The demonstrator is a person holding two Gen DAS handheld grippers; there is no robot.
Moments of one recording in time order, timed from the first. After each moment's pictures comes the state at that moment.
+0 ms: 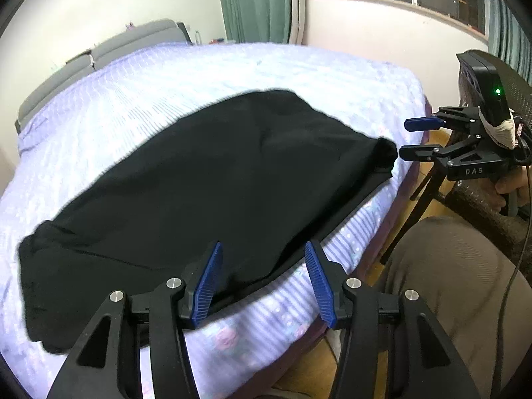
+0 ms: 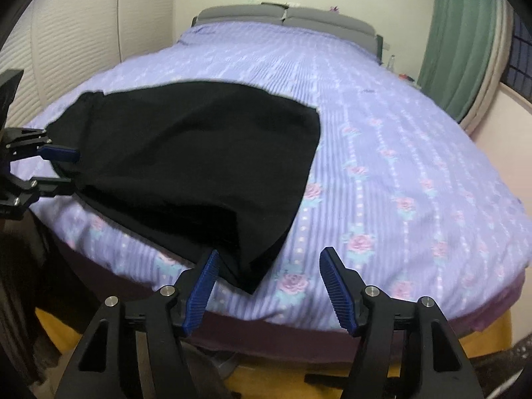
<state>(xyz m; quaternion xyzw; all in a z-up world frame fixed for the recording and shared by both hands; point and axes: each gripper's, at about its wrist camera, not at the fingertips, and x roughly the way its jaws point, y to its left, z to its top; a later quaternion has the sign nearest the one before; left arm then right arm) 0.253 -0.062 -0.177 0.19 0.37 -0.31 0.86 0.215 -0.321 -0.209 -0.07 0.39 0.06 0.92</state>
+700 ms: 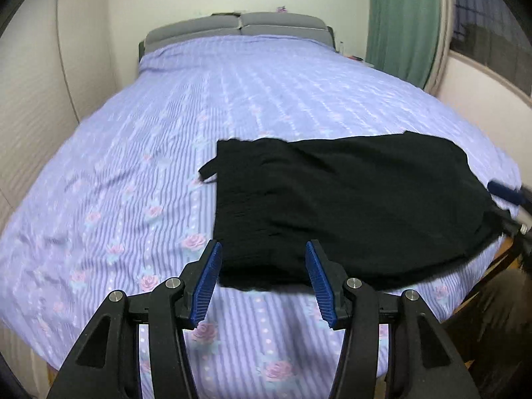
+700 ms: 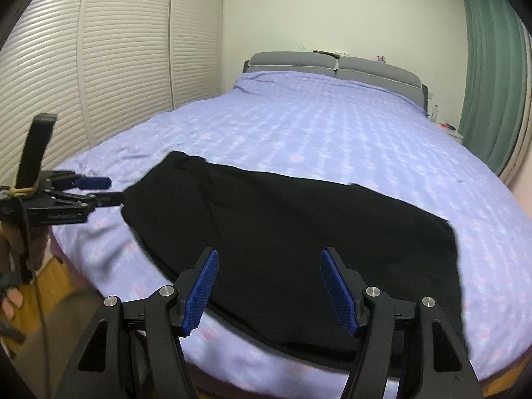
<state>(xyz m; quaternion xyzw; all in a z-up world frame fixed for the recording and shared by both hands) 0.302 0.189 -0.171 0.03 0.38 -0.08 0.92 0.253 -0.090 -0.165 -0.06 0.30 0.16 0.94</state>
